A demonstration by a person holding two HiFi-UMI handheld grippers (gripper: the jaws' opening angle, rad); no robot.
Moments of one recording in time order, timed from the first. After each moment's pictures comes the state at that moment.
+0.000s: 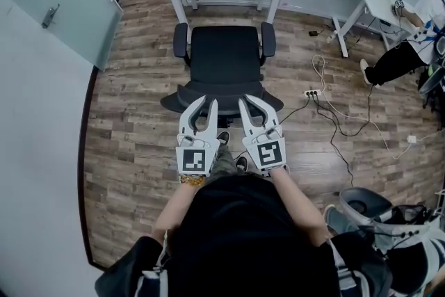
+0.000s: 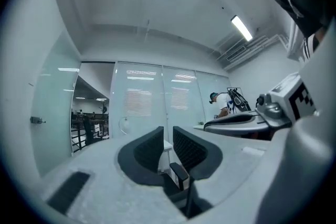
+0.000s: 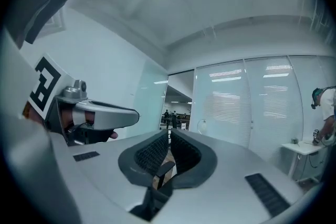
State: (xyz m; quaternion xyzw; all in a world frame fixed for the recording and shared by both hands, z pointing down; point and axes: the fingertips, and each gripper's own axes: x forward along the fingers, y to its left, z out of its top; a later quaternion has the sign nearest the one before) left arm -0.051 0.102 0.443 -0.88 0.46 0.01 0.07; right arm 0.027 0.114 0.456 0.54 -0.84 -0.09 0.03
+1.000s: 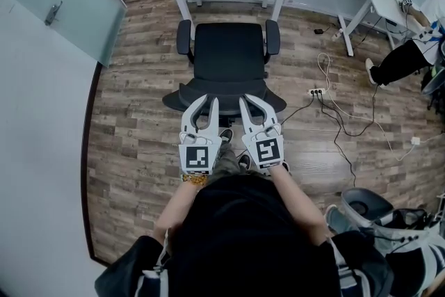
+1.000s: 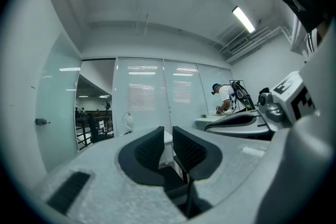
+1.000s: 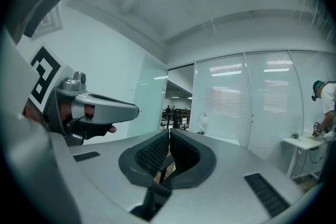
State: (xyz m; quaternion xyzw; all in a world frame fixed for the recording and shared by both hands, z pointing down) left arm -0.046 0.093 0.458 -0.88 0.47 -0.02 0.07; right arm 0.031 0.102 0.481 0.54 -0.84 -0.06 0.05
